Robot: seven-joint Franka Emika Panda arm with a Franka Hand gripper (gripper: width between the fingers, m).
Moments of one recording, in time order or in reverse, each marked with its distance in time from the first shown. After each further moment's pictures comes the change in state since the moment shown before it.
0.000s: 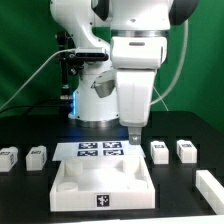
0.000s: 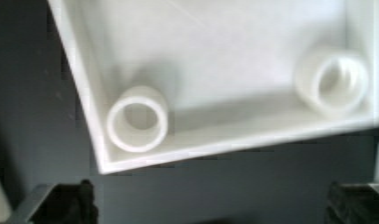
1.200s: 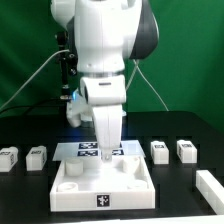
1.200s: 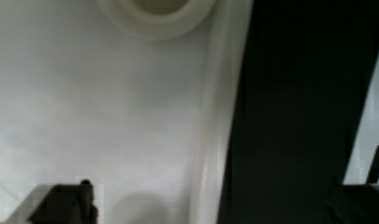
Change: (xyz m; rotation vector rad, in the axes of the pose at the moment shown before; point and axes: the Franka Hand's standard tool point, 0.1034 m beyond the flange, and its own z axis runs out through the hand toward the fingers) arm -0.052 -0.097 0.084 0.014 0.040 -0.145
